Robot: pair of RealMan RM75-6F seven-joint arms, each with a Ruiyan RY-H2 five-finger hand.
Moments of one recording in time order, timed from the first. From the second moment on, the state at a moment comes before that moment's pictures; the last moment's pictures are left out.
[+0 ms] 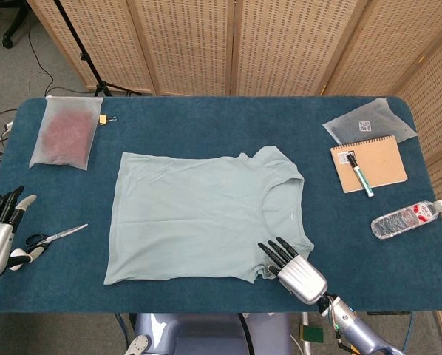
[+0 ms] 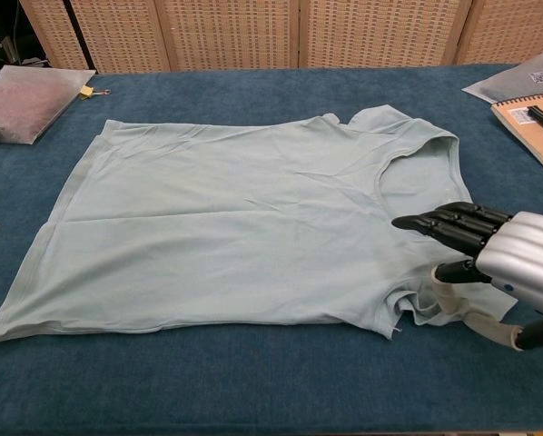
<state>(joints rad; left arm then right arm) -0.15 -1.05 -0.06 -1.72 1.46 1.44 0.06 0.37 -1.55 -0.12 -1.30 -1.87 1.28 -0.22</state>
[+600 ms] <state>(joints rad) -0.16 -1.08 -0.04 -1.67 1.56 1.45 0.03 0.38 -1.56 -0.13 -1.25 -1.88 1.32 -0.15</state>
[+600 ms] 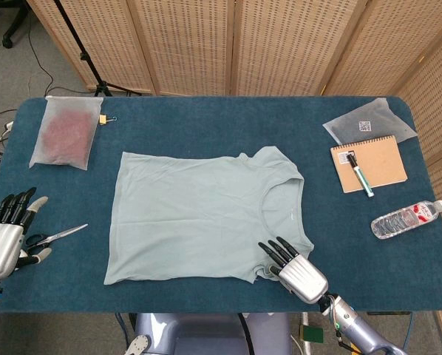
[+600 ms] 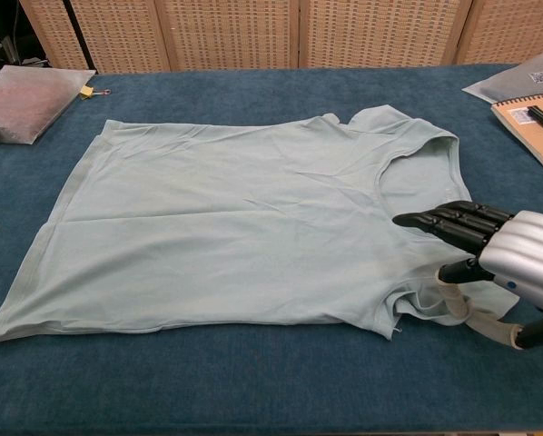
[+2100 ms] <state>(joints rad) -0.18 -1.77 0.19 -0.52 1.90 1.74 -0.55 0.40 -1.55 -0.13 -1.22 -1.86 1.35 -0.08</state>
